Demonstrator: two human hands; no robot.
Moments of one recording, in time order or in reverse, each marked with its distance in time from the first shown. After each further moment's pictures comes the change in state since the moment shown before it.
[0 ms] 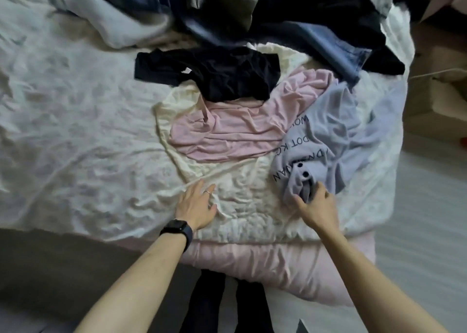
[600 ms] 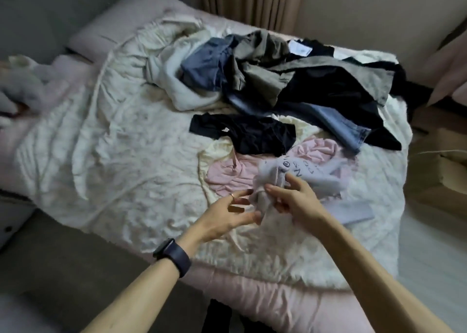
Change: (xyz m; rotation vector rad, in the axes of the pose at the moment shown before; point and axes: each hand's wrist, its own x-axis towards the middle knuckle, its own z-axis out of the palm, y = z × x) left_hand -0.120 0.067 -0.126 -1.093 -0.022 0.277; right_hand -0.104 -0.145 -0.111 0.807 -0.517 -0.398
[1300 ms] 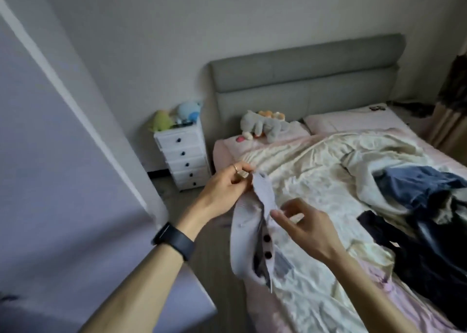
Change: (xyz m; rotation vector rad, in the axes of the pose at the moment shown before) left_hand -0.388 0.068 -0.126 0.108 1.219 0.204; right_hand -0.123 -0.110 0.292 -0.950 -0.608 -0.833
